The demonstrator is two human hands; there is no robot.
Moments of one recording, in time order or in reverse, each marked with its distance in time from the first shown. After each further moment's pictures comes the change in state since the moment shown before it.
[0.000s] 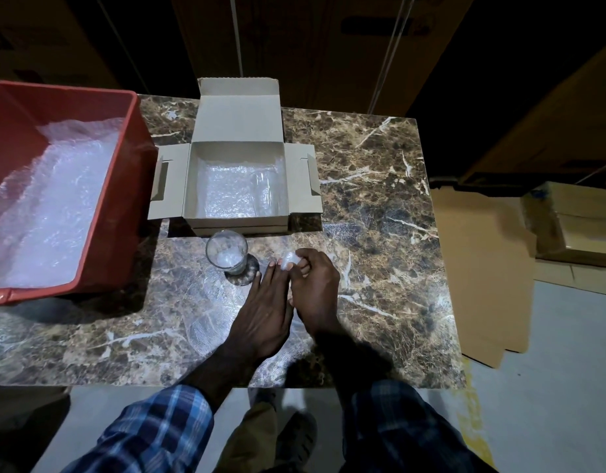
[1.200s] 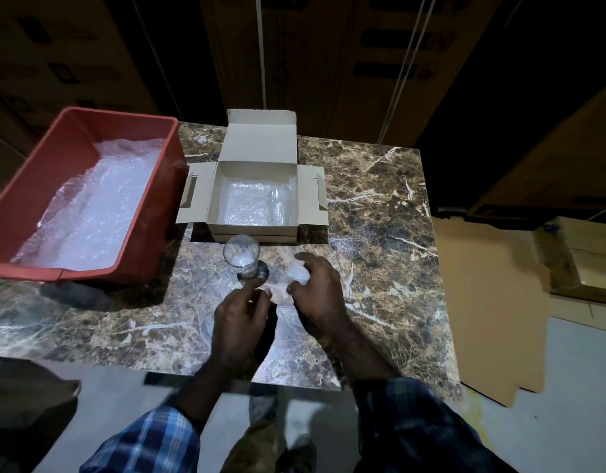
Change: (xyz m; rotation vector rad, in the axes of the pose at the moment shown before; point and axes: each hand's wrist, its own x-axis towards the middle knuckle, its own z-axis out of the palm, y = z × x) left_hand -0.034 0.013 -0.044 -0.320 0.487 -0.384; right_hand -0.007 -0.026 -0.033 -0.076 -0.247 -0.121
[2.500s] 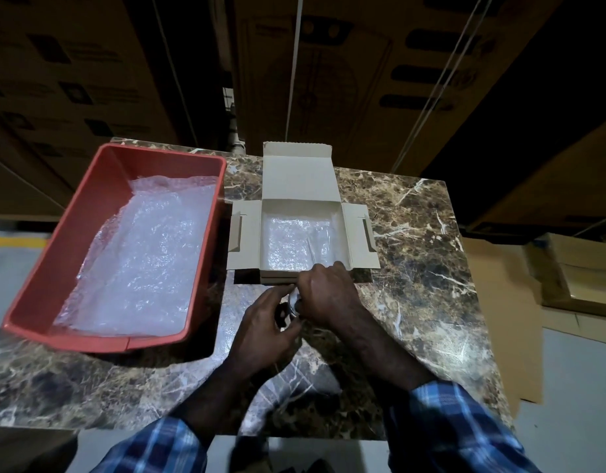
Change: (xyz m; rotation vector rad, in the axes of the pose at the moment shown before) left_hand 0.089 -0.020 -0.074 -0.260 -0.322 0.040; right_hand 0.062 -0.141 0.033 -1.037 -0.378 -0.284
